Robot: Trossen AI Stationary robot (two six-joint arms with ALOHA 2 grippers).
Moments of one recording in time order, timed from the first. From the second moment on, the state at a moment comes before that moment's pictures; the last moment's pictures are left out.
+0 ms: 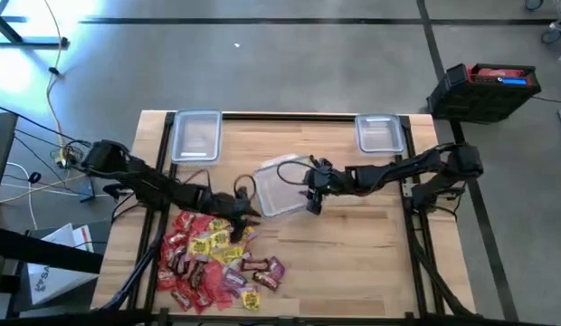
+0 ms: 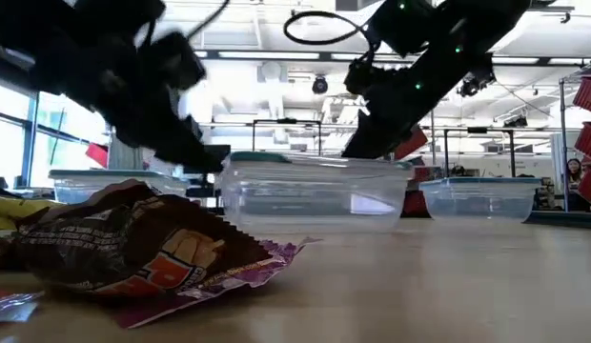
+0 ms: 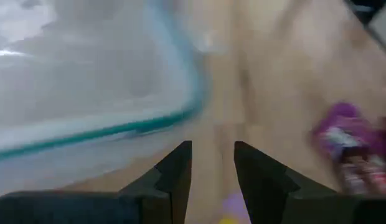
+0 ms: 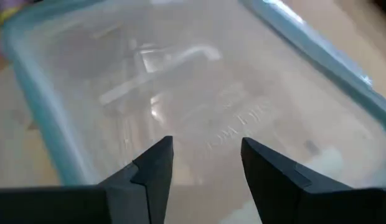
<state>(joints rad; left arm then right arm) -0.28 1.48 0.50 0.41 -0.14 -0.22 -0.03 1.59 0.80 0.02 0.21 0.10</state>
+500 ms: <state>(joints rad) -0.15 1.28 0.40 0.09 -0.34 -0.27 0.00 1.71 0.80 0.46 0.25 0.13</state>
